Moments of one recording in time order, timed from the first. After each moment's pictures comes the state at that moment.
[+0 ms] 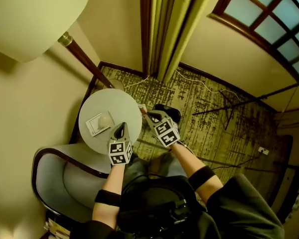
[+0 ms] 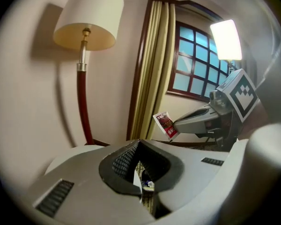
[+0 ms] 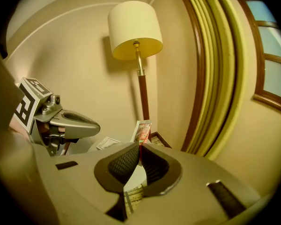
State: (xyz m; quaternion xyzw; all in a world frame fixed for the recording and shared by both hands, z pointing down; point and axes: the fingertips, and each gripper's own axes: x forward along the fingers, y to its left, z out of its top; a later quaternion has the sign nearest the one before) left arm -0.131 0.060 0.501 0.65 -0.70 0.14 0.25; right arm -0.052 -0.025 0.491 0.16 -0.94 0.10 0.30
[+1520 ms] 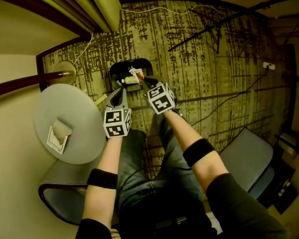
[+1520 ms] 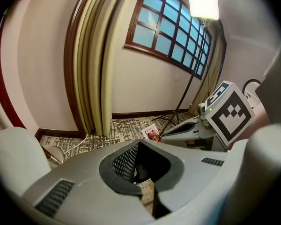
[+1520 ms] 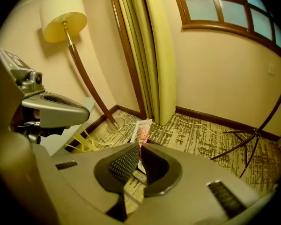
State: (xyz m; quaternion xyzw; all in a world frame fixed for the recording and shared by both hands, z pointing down) left arm 0.089 -0.077 0.760 0.78 -0.49 0.26 0.29; right arm 0.175 -0.104 0.811 0.37 -0.81 0.28 0.35
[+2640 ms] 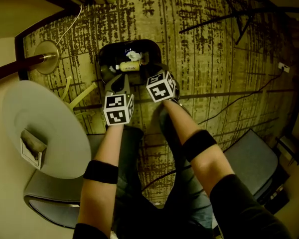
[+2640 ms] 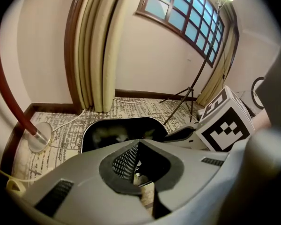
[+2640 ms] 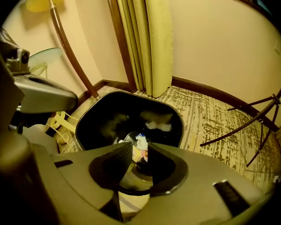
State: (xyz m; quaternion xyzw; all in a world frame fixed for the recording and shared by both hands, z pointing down) left arm 0.096 -0.088 1.001 0.75 -0.48 0.29 0.35; right arm 0.192 -0.105 1.071 0.38 -0.76 0.31 0.43
